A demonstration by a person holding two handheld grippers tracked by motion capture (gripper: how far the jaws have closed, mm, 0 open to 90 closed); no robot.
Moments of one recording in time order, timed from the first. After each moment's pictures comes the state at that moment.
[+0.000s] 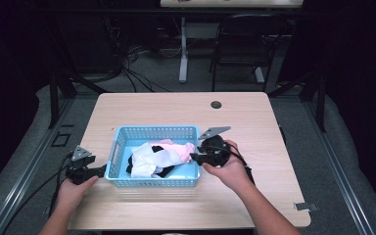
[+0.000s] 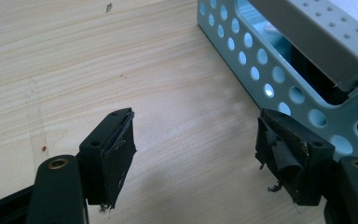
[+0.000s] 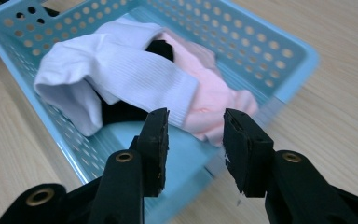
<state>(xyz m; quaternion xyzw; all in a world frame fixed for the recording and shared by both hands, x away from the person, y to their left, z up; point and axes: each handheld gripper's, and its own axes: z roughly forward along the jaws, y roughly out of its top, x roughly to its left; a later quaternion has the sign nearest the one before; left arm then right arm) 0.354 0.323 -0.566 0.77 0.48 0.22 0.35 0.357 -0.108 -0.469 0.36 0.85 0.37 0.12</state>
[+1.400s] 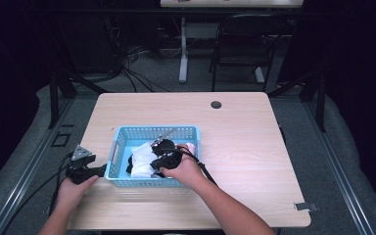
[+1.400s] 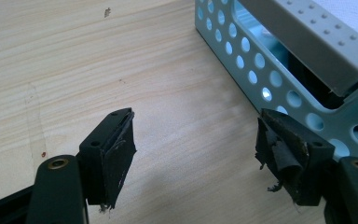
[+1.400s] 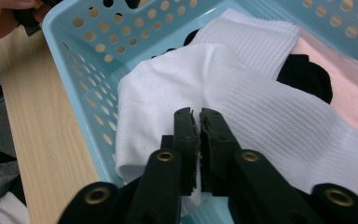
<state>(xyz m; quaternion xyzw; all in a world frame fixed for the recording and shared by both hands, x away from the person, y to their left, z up) 0.355 0.323 -0.565 0.77 0.48 0.22 0.35 0.378 0.009 -0.508 0.30 0.89 0.35 0.00</state>
